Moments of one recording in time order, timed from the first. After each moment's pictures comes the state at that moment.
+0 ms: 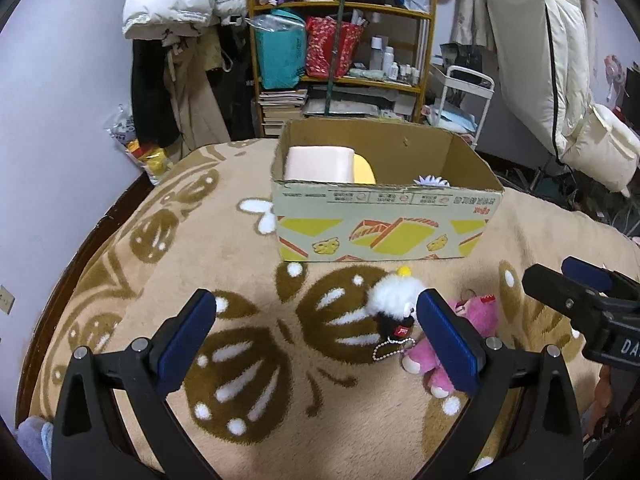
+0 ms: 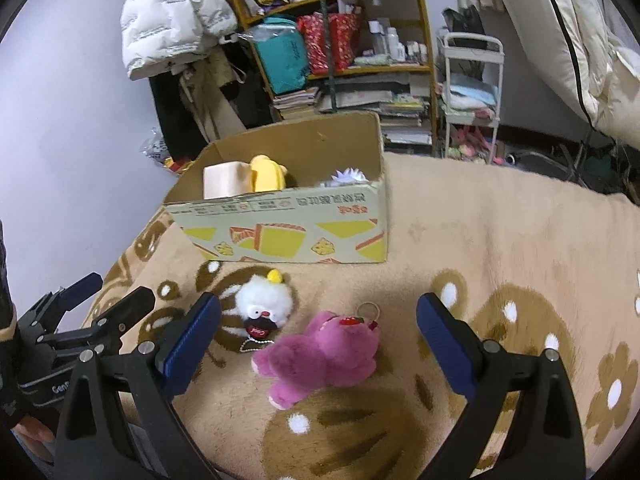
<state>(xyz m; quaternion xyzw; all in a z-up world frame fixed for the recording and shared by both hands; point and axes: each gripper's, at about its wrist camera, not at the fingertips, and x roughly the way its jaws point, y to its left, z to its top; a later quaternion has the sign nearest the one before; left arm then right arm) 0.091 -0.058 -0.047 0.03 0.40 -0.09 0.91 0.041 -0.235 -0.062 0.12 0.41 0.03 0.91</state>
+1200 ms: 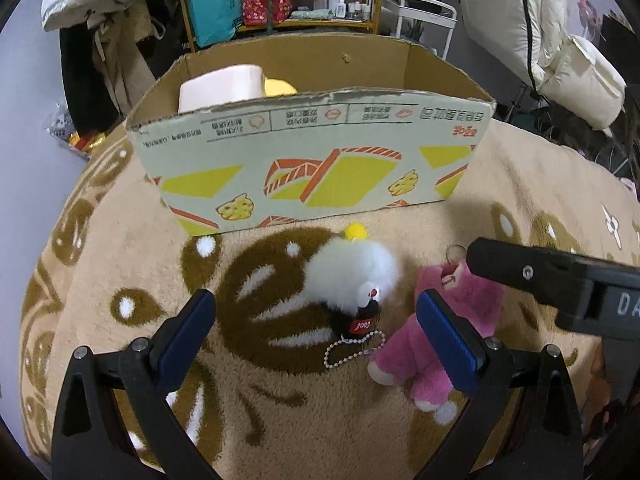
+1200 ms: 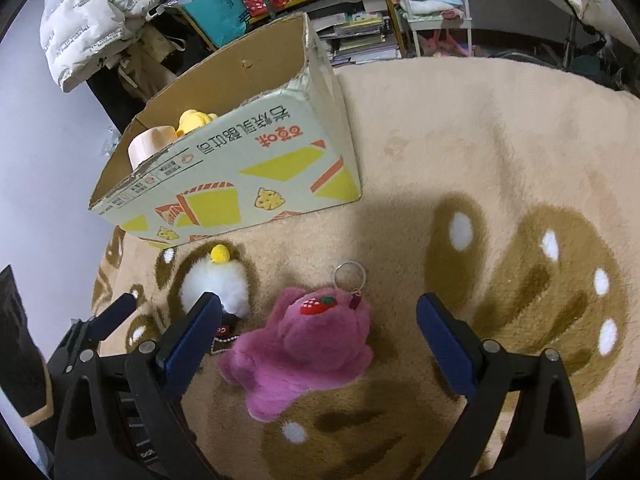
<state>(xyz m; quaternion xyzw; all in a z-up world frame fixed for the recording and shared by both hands) 0.132 -0.113 -0.117 0.08 0.48 -0.16 0.86 0.083 -0.260 -0.131 0.23 0.51 0.00 0.83</state>
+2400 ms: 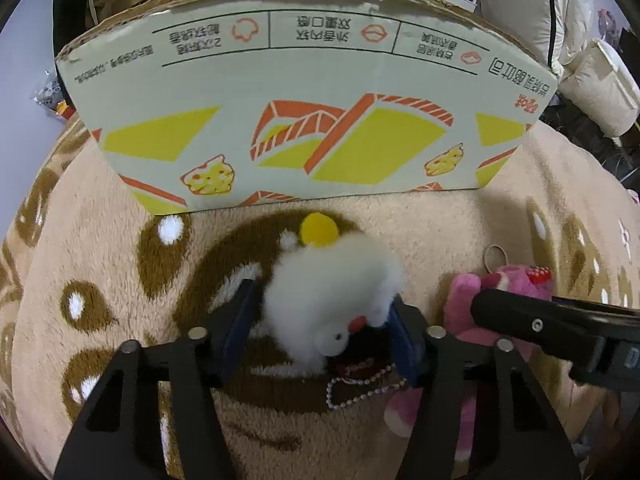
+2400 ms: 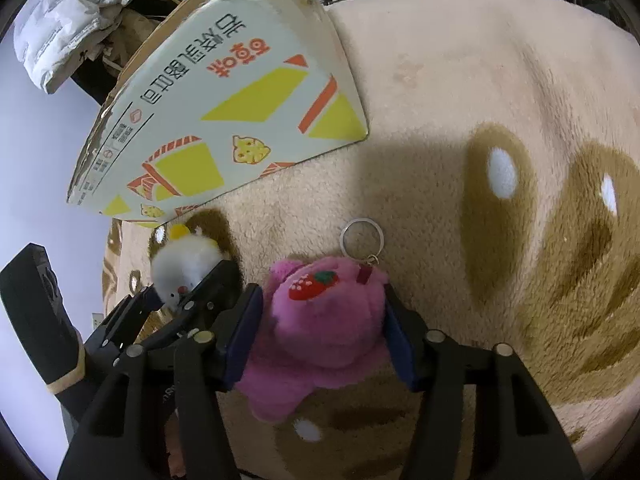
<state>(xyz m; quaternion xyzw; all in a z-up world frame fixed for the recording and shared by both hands) 0.165 -0.118 -0.167 0.05 0.52 -0.16 0.84 0.097 -0.256 -0.169 0.28 0.56 0.02 0.78</state>
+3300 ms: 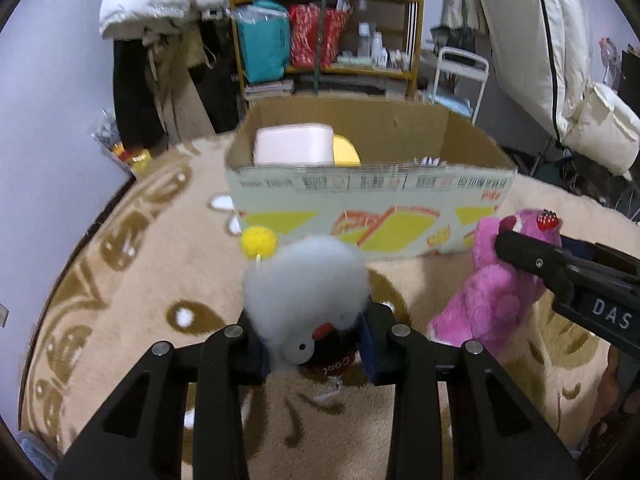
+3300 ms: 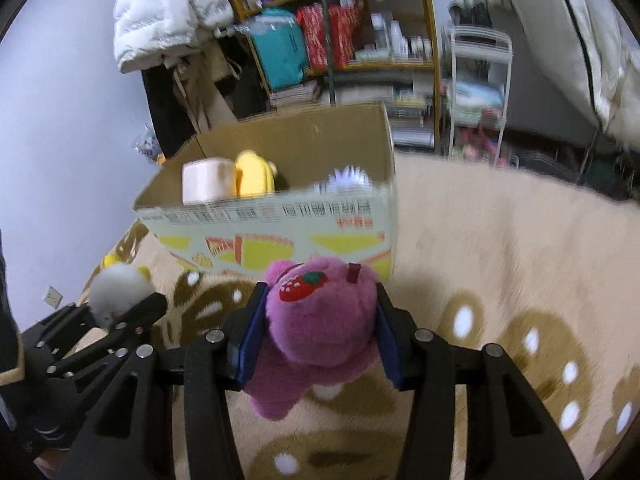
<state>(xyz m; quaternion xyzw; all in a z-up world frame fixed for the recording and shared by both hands) 0.089 -0.072 -0.072 0.05 0.40 -0.10 0.91 0.076 -0.227 -0.077 0.10 0.39 0.02 0.92</state>
